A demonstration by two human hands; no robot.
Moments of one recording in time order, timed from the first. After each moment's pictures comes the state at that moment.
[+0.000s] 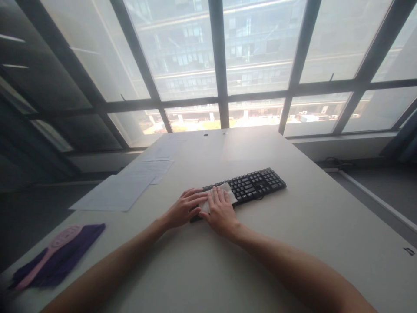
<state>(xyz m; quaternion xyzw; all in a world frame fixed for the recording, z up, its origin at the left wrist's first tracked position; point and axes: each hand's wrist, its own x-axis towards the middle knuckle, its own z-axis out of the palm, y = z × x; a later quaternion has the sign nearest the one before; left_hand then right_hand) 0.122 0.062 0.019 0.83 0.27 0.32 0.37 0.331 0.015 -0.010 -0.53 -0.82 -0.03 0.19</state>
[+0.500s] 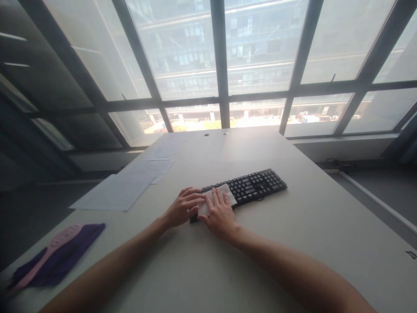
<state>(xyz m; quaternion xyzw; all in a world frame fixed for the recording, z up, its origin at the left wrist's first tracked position) 0.118 0.065 0.018 0.88 0.26 0.32 0.24 0.330 0.008 -0.006 -0.52 -0.83 -0.02 0.18</state>
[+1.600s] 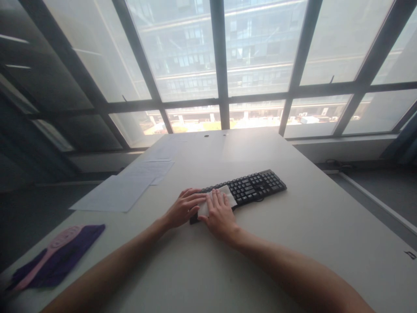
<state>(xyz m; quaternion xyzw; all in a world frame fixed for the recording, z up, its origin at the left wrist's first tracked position) 0.118 0.065 0.017 0.94 0.28 0.20 -0.01 0.328 0.009 -0.012 -0.53 -0.82 -0.04 0.19</state>
